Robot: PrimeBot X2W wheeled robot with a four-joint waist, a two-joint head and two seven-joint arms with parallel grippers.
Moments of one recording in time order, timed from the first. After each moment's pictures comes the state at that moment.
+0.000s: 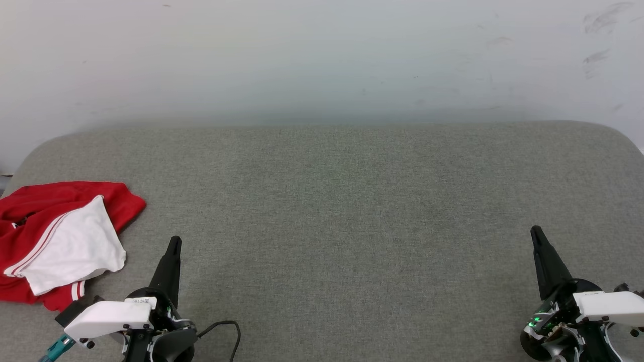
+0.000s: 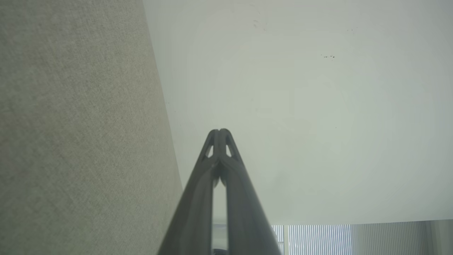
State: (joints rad) left arm -0.11 0.05 0.11 0.25 -1.61 -0.13 0.11; right arm -0.10 -0.05 -0.11 0.25 1.62 0.13 0.11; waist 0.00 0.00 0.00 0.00
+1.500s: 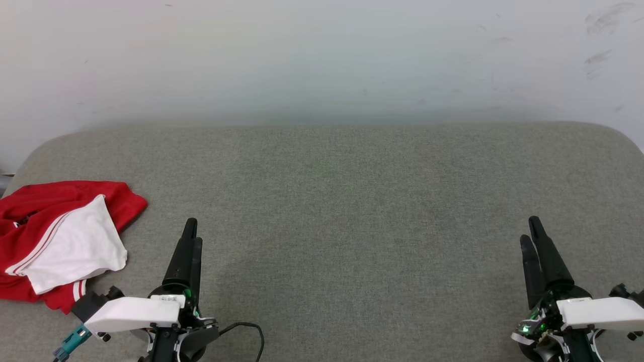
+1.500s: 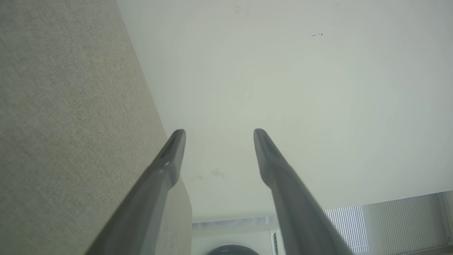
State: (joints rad) left arm -0.08 0.05 0.00 0.15 -1.53 -0.13 0.00; right arm -0.05 -0.06 -0.02 0.14 1.53 0.13 0.00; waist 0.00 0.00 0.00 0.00
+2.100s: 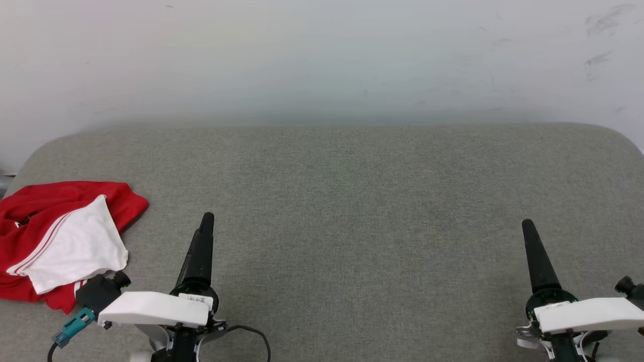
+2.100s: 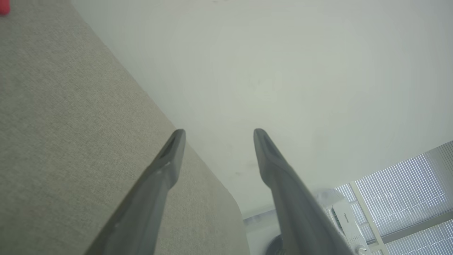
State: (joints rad) left arm -0.08 0.05 -0.04 0.11 -1.18 -0.13 -0.07; right arm -0.04 -0.06 -0.02 0.13 1.13 0.13 -0.07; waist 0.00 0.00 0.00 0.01
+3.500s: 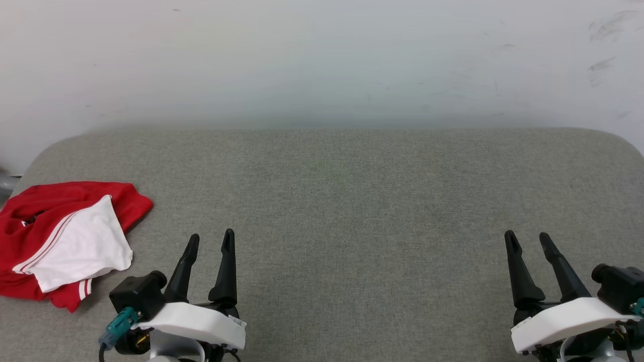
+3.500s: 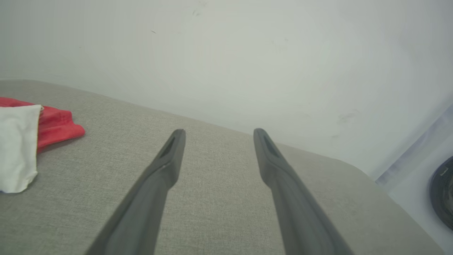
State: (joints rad) left arm -0.04 0.05 -0.08 0.11 -0.43 -0.07 -0.19; right arm 0.01 -0.05 -0.05 0.03 0.36 0.13 -0.03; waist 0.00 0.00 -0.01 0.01
